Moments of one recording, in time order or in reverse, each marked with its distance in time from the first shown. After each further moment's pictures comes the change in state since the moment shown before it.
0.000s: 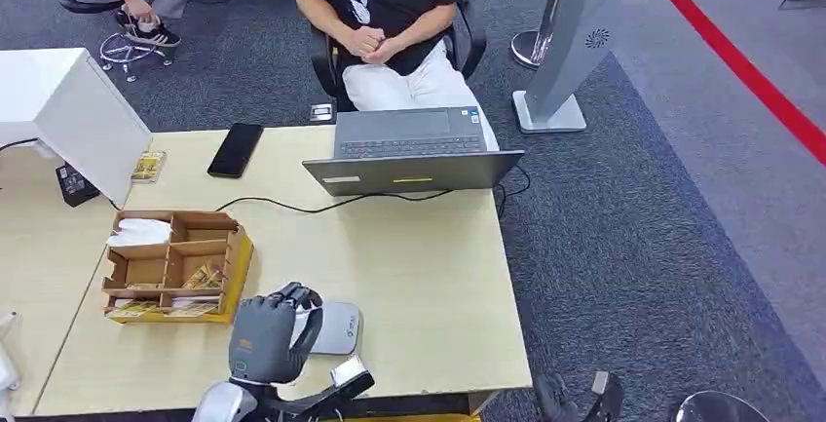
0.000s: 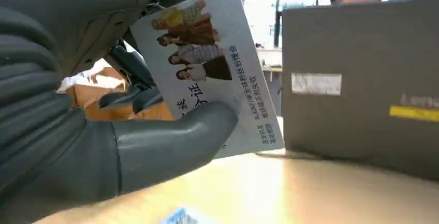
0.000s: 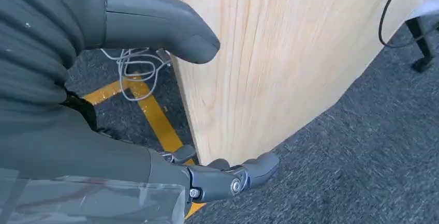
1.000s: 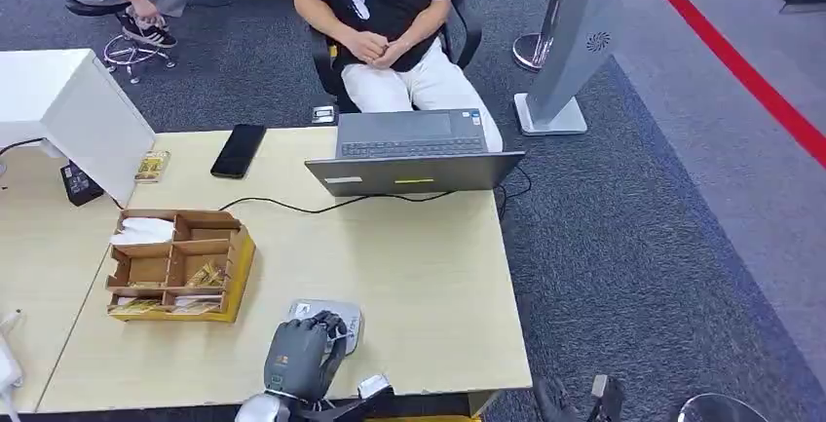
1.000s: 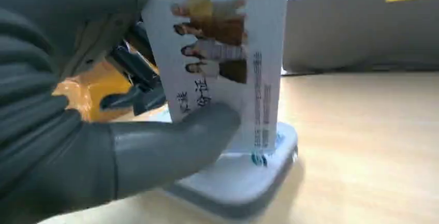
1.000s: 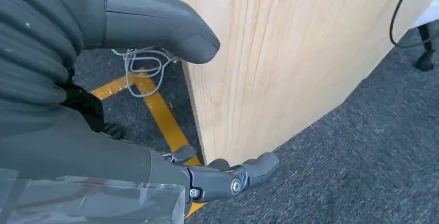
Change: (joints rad) left arm -0.066 -0.005 -0.063 0.298 -0.019 0.100 0.072; right arm 0.009 0.000 -0.020 -0.001 0.042 -0.003 0.007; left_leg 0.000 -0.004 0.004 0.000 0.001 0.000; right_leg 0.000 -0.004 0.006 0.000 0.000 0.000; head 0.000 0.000
